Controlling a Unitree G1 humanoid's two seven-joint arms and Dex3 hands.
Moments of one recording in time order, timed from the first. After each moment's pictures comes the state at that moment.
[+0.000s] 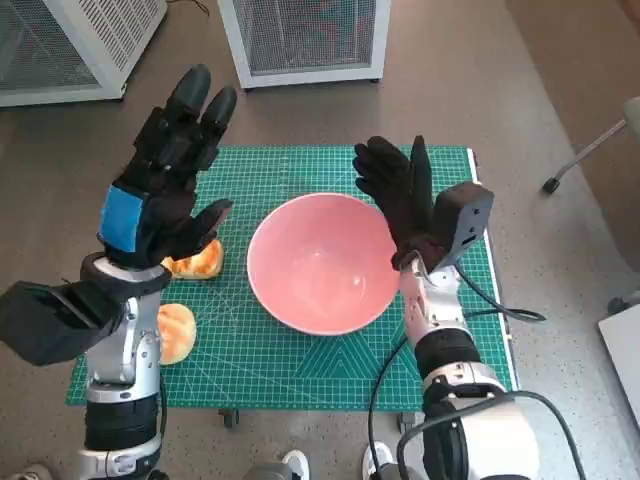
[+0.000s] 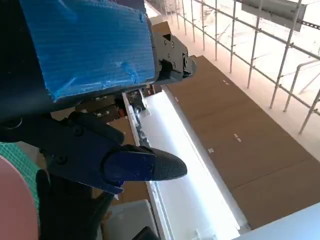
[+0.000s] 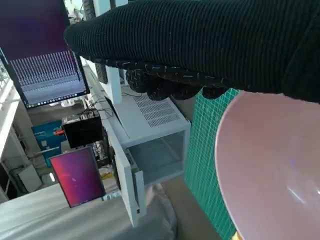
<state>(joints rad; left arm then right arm) -0.43 0.25 0.18 -0.03 -0.29 -0.22 -0.37 -1.00 0.05 -0.29 1.29 0.15 -0.42 0.22</state>
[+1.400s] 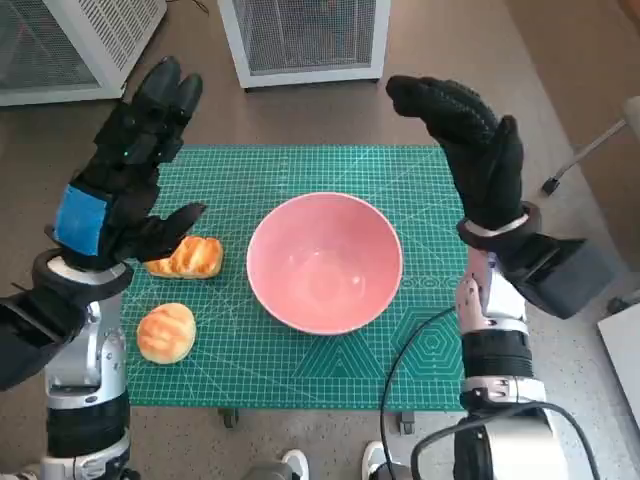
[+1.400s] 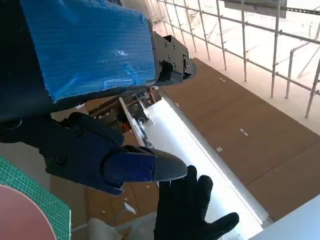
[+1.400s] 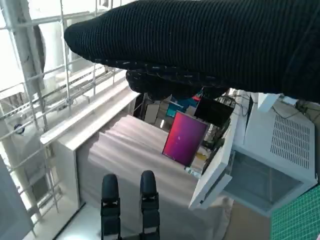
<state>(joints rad) -0.40 0.46 0.22 -0.14 -0.22 -0.14 -0.43 -0.87 -0.07 -0.19 0.74 0.28 -0.79 0.64</state>
